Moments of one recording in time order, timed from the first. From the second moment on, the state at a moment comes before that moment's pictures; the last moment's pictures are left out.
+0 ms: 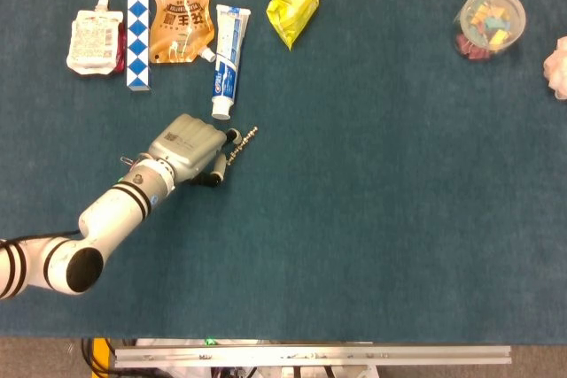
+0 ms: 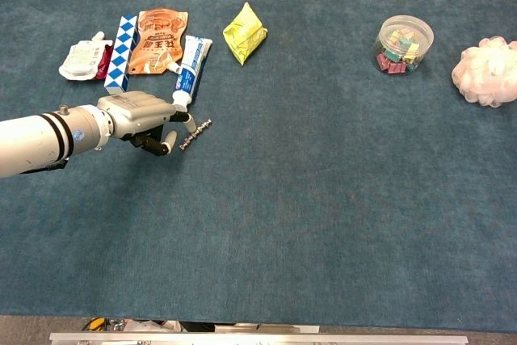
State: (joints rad) left arm -0.91 -1.42 0.04 -1.60 0.86 0.69 0.48; right arm 0.13 -1.09 0.10 -1.64 -1.46 1.45 0.04
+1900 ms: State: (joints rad) left arm -0.87 -1.35 0.15 -1.75 0.92 0.80 0.55; right arm 0.12 -1.09 0.10 -1.64 -1.47 1.46 0.04
